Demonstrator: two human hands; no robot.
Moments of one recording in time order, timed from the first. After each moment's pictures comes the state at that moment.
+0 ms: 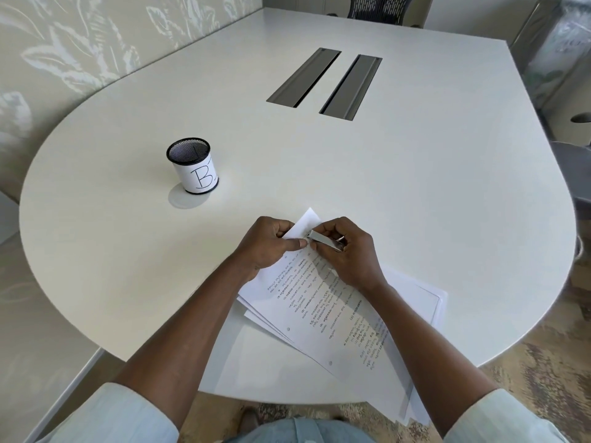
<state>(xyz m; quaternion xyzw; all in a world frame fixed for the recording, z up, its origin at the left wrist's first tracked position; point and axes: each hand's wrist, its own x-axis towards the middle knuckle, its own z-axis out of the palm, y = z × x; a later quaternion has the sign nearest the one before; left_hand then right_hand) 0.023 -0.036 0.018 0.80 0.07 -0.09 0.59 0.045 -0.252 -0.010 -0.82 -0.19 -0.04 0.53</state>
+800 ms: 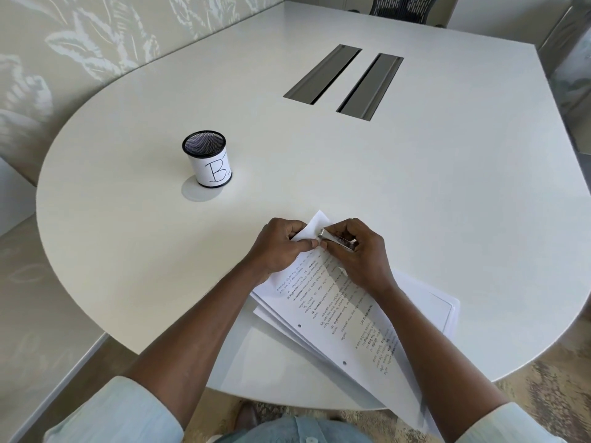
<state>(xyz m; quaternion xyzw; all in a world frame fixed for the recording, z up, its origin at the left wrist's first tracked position) 0.022 -0.039 0.006 0.82 0.07 -0.05 0.57 0.053 -0.249 -0.010 -0.83 -0.17 -0.01 0.53</state>
